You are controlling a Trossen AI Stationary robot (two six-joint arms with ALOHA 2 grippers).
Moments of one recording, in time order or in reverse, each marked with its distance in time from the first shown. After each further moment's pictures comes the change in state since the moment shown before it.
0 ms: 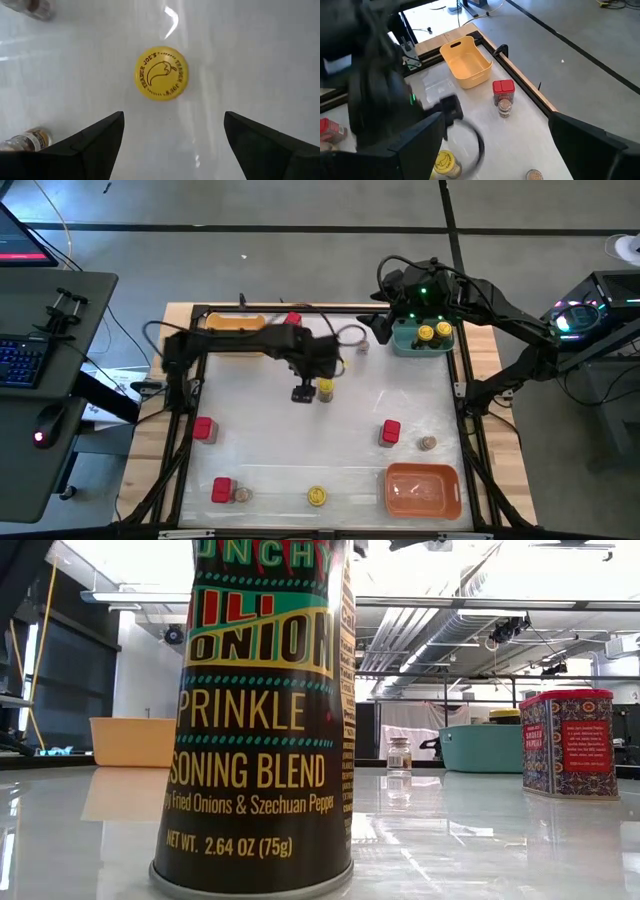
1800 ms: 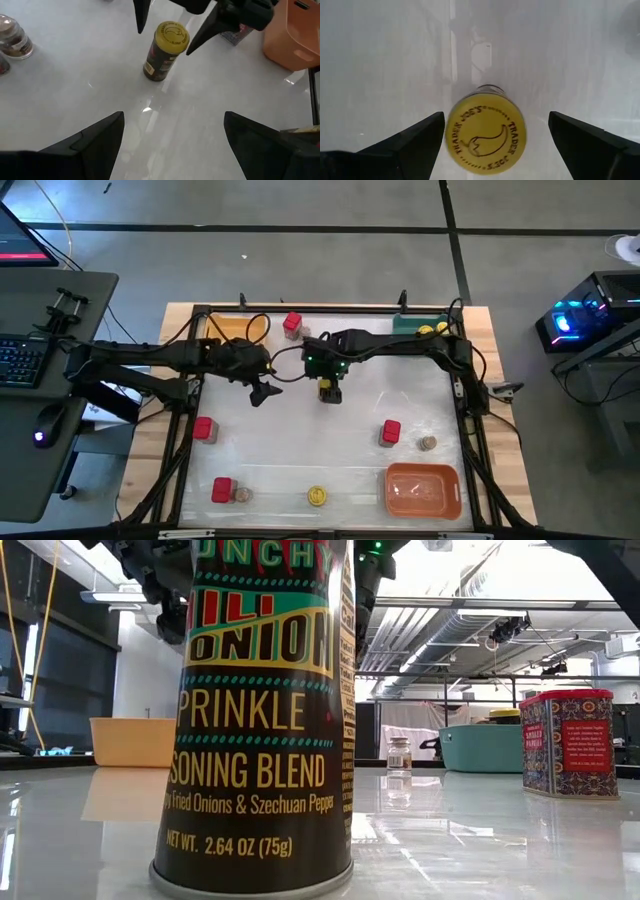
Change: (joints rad) left arm -0.020 -0.837 -0.935 0.614 -0.013 -0.636; right arm 0.119 0.664 -0.001 -0.036 -0.250 -0.311
